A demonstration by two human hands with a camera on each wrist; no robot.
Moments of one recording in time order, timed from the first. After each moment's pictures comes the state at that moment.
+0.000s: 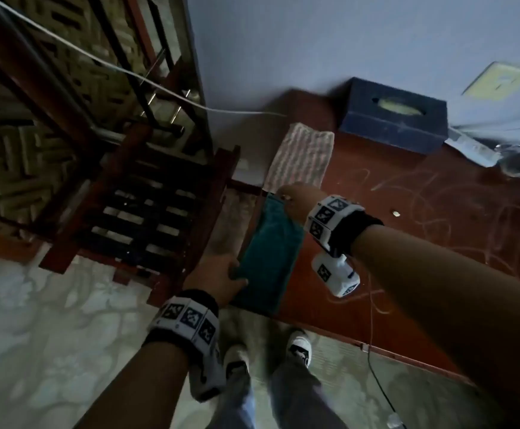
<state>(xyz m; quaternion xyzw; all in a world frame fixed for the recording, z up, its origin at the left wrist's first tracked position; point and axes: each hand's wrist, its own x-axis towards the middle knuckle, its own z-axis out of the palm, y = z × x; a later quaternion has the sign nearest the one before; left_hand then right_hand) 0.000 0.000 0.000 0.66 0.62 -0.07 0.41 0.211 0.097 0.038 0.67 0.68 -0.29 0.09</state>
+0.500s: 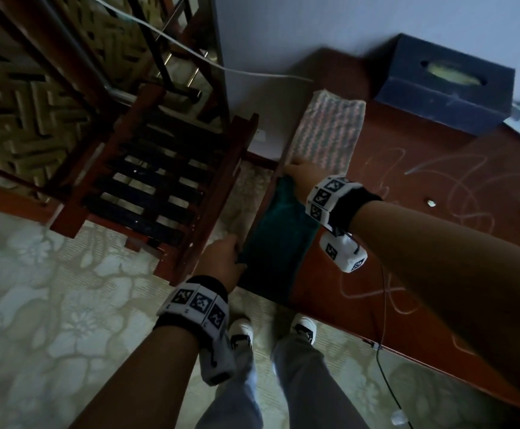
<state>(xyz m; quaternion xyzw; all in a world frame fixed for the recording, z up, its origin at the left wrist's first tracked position) 0.009 -0.005 -0.021 0.62 0.67 0.00 0.40 0.203 0.123 -0.005 0.62 0.72 -0.27 0.11</state>
